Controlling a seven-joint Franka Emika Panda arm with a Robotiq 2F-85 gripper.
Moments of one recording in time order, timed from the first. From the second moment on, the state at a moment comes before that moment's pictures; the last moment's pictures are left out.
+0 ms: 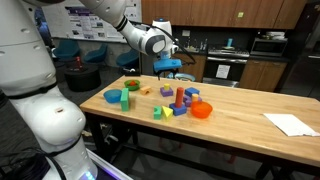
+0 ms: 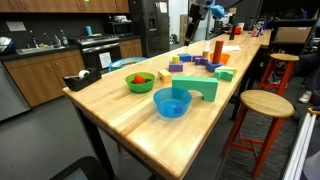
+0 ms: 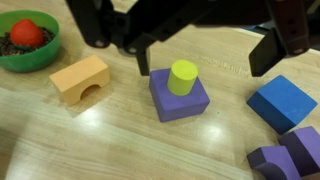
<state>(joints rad) -0.13 -0.06 -0.08 -2.27 0.13 2.54 -0.80</state>
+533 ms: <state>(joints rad) -0.12 -0.16 -0.15 -2.40 0.24 2.57 -1.03</state>
